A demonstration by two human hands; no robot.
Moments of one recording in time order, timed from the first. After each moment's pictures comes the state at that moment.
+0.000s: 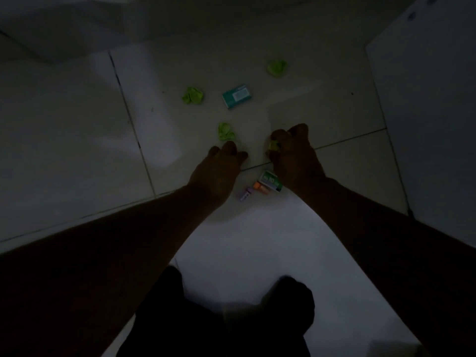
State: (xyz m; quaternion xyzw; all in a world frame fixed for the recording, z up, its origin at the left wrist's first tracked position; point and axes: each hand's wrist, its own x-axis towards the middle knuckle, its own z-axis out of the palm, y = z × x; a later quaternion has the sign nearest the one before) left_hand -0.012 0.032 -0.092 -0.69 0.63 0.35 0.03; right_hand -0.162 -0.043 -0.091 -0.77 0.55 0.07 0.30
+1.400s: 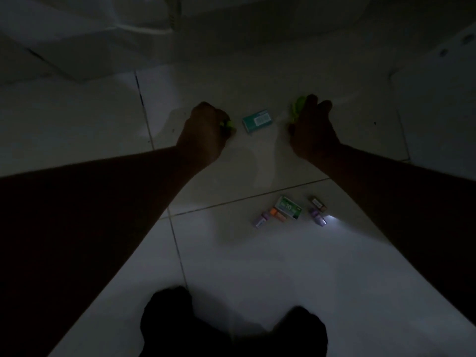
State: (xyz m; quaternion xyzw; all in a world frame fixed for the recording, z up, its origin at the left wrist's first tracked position) left_hand 0.073 -0.038 -0.105 -0.79 0.51 0.30 -0.15; right_hand -0.117 -0.130 -0.101 -0.75 0.60 0.06 0.26
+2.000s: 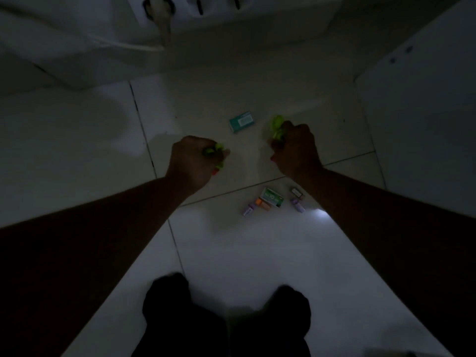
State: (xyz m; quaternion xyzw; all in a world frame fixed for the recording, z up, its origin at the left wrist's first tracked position) left_hand 0.041 0.007 -0.051 -0.79 0.33 0.43 -0.29; right_hand -0.134 -0.090 -0.060 -0.73 0.60 0.04 0.32
